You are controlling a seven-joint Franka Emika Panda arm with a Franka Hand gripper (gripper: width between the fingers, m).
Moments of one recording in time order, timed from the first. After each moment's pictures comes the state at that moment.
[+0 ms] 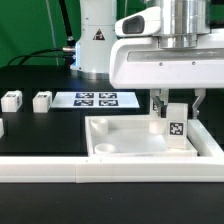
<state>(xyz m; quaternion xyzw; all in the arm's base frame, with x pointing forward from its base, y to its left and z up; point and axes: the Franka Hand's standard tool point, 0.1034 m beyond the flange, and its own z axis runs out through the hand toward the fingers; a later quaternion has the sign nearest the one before) 0.612 0.095 0.075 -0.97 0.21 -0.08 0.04</state>
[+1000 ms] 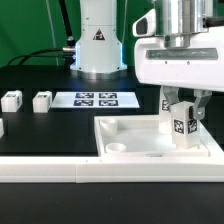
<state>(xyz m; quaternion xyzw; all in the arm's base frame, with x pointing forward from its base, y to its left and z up) 0.611 0.110 0.076 -0.86 0.50 -0.06 0.07</state>
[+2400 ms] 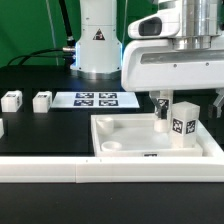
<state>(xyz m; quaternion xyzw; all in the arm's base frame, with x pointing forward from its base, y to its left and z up) 0.607 0.113 0.072 -1.00 0.00 -0.07 0.02</state>
